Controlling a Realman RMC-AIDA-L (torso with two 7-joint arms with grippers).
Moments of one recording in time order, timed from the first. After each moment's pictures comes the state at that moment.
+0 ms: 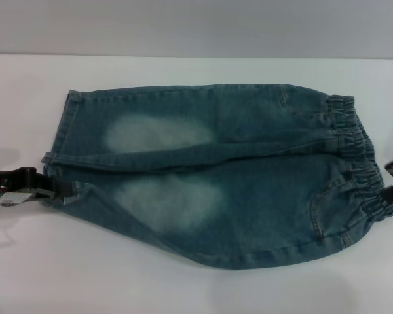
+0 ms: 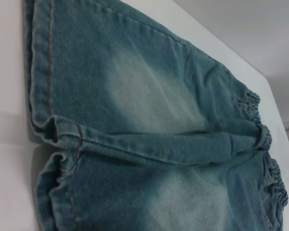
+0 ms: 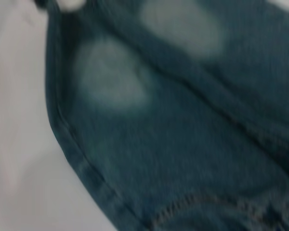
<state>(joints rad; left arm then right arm) -0.53 -1.86 0.68 0.57 2.20 1.61 -2.31 0.75 1.89 -0.72 -0.93 -2.64 -1.84 1.82</state>
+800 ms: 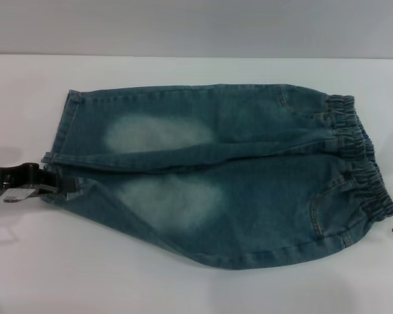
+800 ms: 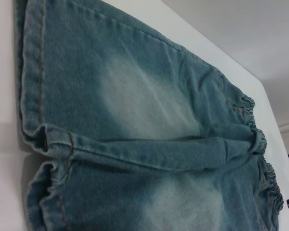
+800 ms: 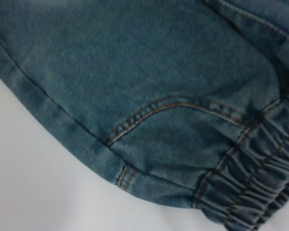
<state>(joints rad) -0.54 -1.86 0.67 0.57 2.20 1.61 -2.31 0.75 1.97 -0.78 -0.87 -2.89 -1.70 1.89</state>
